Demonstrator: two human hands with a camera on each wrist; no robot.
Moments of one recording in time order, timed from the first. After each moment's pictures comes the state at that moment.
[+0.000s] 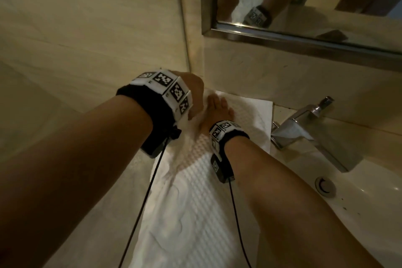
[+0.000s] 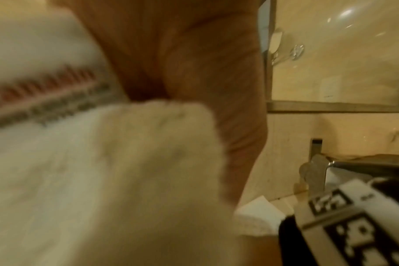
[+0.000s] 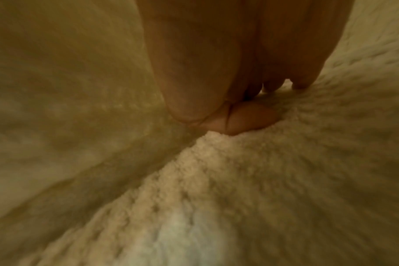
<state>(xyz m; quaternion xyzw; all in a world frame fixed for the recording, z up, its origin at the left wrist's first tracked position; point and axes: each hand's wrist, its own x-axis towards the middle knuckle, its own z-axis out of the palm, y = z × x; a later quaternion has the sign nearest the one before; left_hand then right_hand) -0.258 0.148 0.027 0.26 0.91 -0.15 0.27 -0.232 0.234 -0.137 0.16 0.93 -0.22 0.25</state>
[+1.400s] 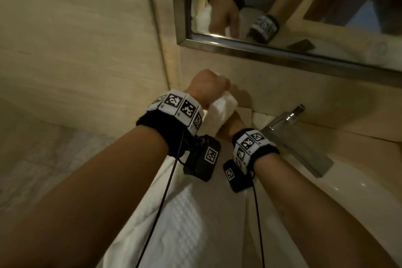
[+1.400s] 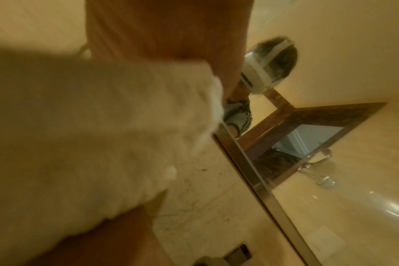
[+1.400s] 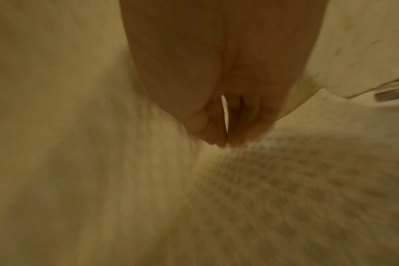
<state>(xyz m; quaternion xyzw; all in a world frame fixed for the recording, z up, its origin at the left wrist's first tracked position) -0.256 0.228 0.007 0.06 0.82 0.48 0.31 -0.196 0.301 -0.081 0.26 0.88 -0.35 0.19</state>
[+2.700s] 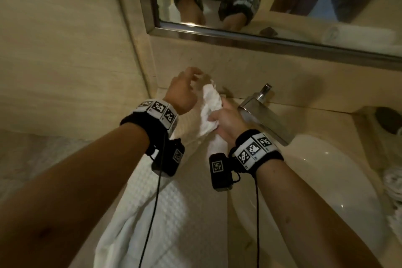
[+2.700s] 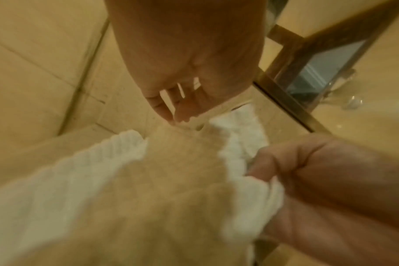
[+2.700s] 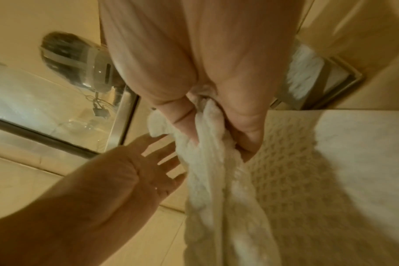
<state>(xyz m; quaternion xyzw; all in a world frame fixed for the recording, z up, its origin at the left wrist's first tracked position) -0.240 0.214 -0.056 0.27 0.85 0.41 0.18 -0.135 0.309 -0.074 0.32 0.57 -0.76 -0.01</state>
